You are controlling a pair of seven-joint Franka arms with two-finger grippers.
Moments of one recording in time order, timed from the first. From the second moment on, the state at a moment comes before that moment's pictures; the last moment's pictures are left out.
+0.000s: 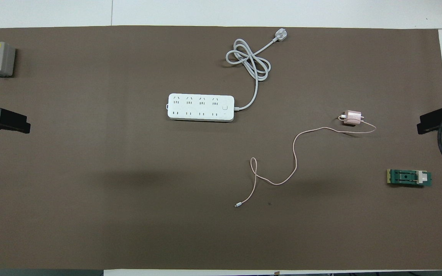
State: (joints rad) left arm 0.01 -0.04 -0.04 -1.66 0.01 1.57 0.06; right arm -0.06 -0.03 0.00 -1.59 -0.04 1.48 -0.04
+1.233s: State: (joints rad) left arm 0.01 -0.04 -0.04 -1.66 0.01 1.57 0.06; right arm -0.13 -0.04 -0.01 -1.60 -0.04 1.45 0.01
